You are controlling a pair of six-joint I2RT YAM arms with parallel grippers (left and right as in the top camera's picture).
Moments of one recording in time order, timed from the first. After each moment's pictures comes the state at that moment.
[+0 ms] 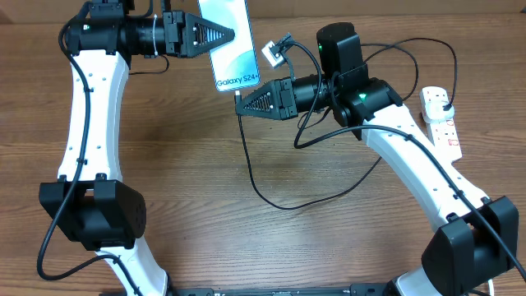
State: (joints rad) left arm 0.02 1.98 2.05 -0.94 1.53 -0.13; right arm 0.42 1.72 1.46 -0.28 -1.24 0.54
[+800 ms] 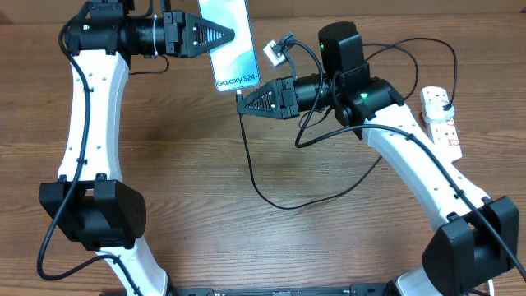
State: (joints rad) left arm 0.02 1.98 2.05 -0.94 1.53 -0.13; right arm 0.41 1.72 1.46 -0.29 -1.25 0.53
